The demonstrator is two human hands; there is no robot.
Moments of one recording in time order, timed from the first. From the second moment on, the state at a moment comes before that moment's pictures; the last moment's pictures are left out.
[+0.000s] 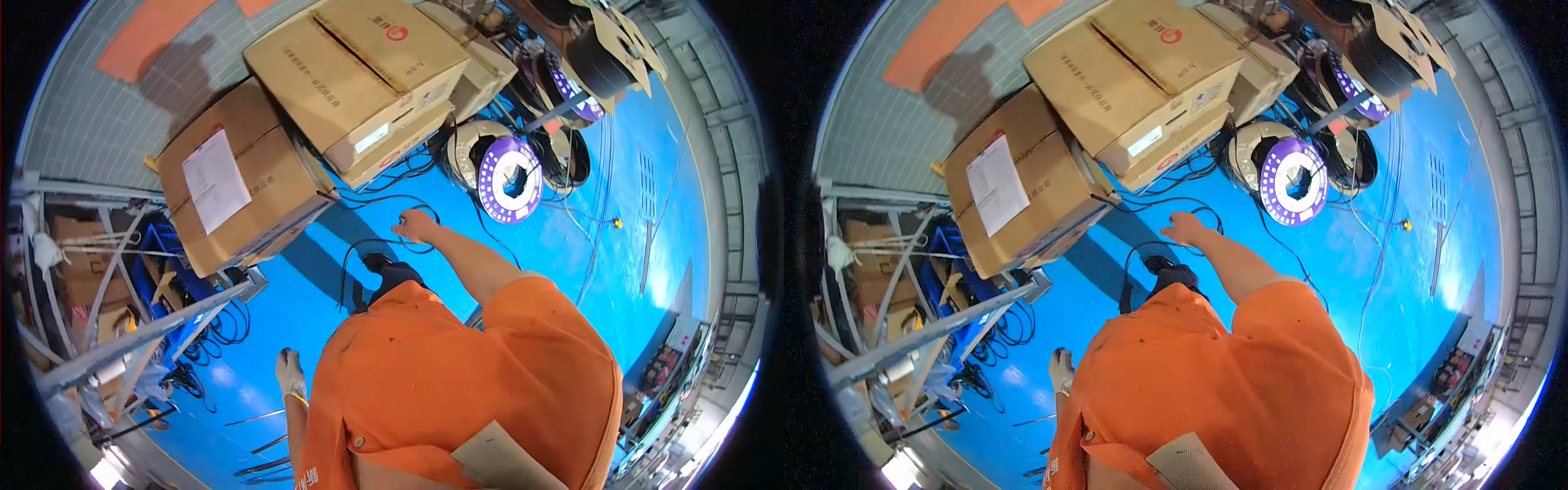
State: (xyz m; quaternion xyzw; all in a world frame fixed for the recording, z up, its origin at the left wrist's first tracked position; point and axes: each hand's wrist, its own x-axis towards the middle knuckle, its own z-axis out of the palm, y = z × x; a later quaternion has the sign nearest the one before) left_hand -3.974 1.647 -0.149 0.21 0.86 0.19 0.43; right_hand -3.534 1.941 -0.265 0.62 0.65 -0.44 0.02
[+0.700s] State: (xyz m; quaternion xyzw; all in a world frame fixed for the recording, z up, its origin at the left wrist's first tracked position) left_hand -3.977 1.735 -0.116 0.40 0.79 0.11 0.44; right_hand -3.464 1.790 -0.286 0.79 0.49 -0.37 -0.01
